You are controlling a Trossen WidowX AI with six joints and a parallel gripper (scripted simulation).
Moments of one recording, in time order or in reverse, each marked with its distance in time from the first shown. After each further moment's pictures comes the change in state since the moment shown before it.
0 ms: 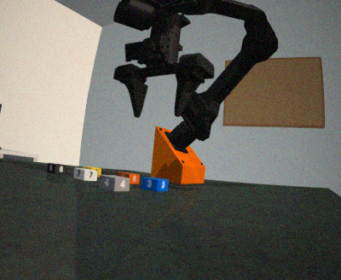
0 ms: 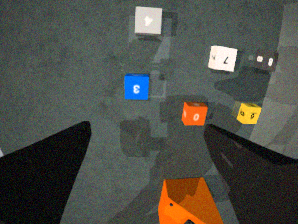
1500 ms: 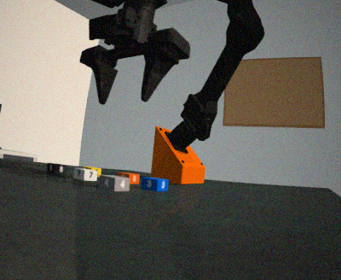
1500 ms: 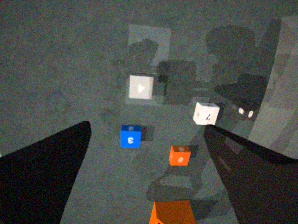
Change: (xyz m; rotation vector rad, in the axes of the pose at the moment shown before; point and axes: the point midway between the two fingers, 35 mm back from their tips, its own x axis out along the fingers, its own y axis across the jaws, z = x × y) arm -0.005 -0.005 0.084 -0.034 -0.020 -0.002
